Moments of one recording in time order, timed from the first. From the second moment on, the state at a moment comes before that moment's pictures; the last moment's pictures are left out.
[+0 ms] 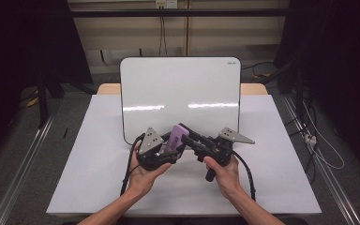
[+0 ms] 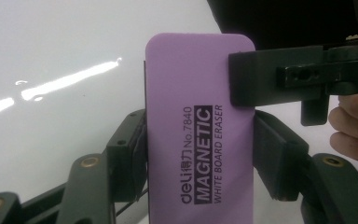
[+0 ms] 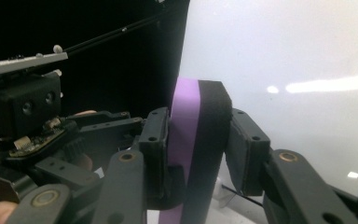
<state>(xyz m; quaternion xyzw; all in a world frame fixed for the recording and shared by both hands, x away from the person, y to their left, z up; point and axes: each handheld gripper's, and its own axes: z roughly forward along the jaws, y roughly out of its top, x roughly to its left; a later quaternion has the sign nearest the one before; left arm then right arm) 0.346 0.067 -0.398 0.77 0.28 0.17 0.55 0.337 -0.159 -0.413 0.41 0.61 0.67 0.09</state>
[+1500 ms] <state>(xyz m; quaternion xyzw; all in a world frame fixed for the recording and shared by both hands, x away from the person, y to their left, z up) 0.348 0.155 -0.422 0.78 0.36 0.18 0.48 0.341 -0.223 -0.374 0.44 0.71 0.44 0.32</state>
